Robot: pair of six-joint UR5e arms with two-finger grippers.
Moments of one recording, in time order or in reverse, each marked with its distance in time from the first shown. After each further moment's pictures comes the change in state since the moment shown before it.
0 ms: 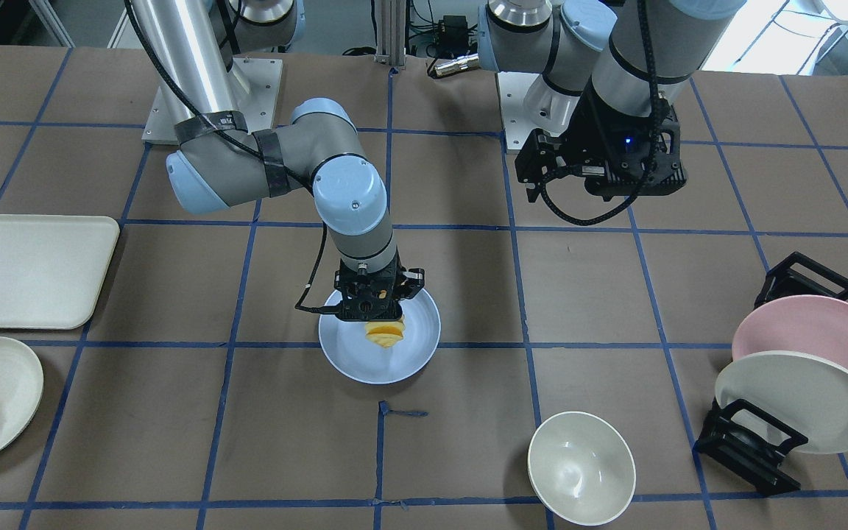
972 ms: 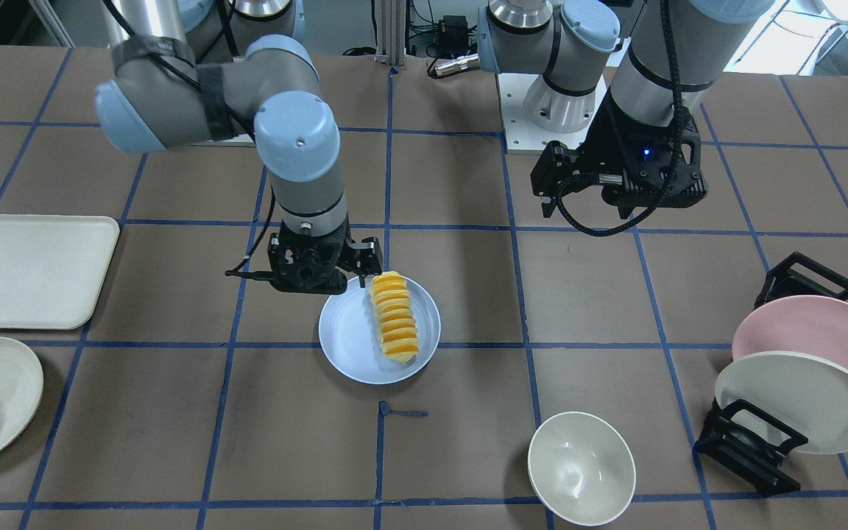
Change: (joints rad) left arm 0.018 -0.005 -0.008 0.057 0.011 0.055; right arm -0.123 -0.216 -0.011 0.255 -0.123 -0.100
